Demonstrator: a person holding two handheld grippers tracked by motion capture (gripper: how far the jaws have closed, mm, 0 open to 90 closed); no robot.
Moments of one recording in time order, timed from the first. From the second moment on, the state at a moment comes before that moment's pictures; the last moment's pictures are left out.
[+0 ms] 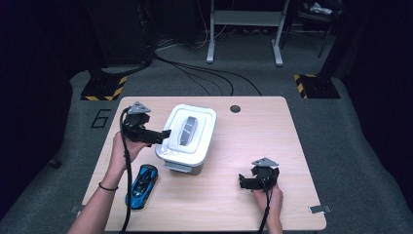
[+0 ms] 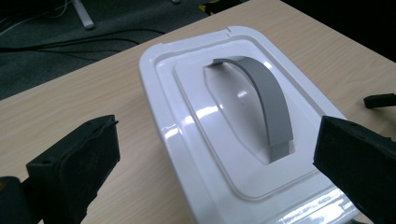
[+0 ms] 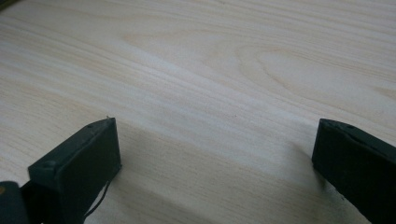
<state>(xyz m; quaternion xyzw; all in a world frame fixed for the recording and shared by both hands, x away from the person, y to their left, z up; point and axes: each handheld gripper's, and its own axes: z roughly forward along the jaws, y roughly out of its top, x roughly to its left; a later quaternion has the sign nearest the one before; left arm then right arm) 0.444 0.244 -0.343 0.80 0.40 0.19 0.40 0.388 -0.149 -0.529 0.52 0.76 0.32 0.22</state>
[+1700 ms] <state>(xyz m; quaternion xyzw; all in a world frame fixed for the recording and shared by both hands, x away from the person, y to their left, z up) 0.476 0.195 -0.387 0.83 0.35 0.16 0.41 0.388 -0.149 -0.529 0.52 0.76 0.32 0.22</state>
